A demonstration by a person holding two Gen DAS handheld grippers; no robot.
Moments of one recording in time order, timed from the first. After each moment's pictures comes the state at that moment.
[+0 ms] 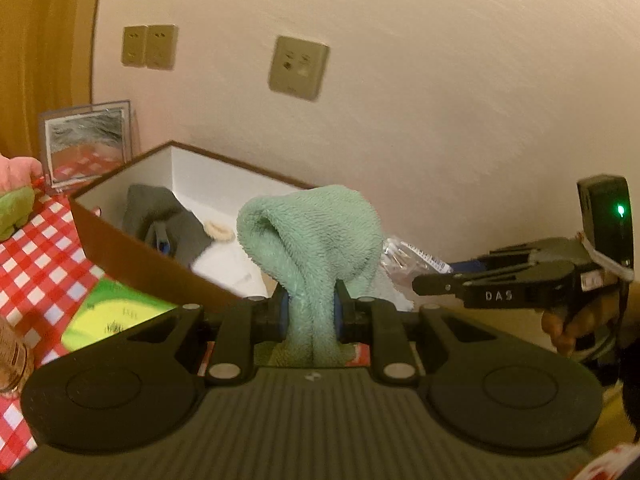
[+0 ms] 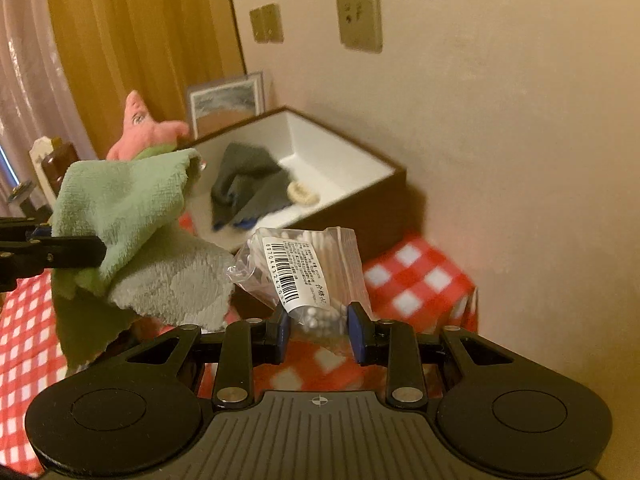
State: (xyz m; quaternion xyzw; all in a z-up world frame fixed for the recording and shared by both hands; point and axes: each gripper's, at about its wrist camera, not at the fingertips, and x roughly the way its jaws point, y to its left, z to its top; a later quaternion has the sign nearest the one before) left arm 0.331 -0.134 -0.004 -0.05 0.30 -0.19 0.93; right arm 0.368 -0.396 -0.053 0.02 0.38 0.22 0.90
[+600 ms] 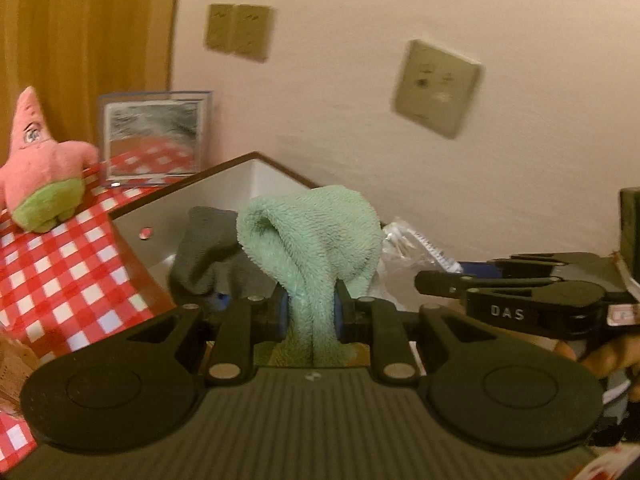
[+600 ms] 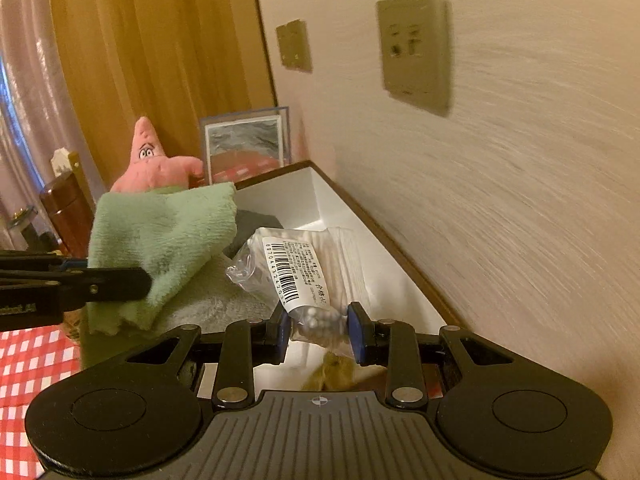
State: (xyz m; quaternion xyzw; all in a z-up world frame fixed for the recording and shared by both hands) left arm 0.469 -0.127 -0.016 -0.09 0.33 -0.03 0.94; right arm 0.536 -0.353 -0.058 0.00 0.35 0.30 0.89
